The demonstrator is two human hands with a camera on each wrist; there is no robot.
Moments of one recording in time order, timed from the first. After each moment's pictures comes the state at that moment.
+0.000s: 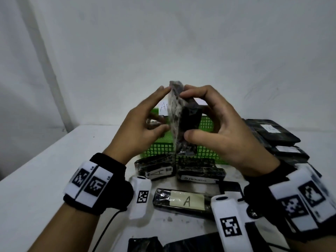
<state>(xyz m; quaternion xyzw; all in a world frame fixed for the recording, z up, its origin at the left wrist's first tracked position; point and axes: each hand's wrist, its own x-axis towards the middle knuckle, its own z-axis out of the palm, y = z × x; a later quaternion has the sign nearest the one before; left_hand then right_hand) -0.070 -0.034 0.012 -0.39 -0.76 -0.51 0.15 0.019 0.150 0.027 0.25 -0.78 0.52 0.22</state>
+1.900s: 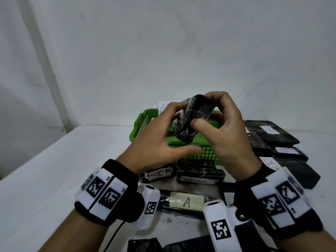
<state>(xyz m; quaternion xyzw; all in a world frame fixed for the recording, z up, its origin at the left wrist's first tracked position) -0.052 -0.017 0.007 -0.45 -0.75 -0.47 0.10 0.001 0.147 0.009 0.16 -0.73 0.57 0.35</state>
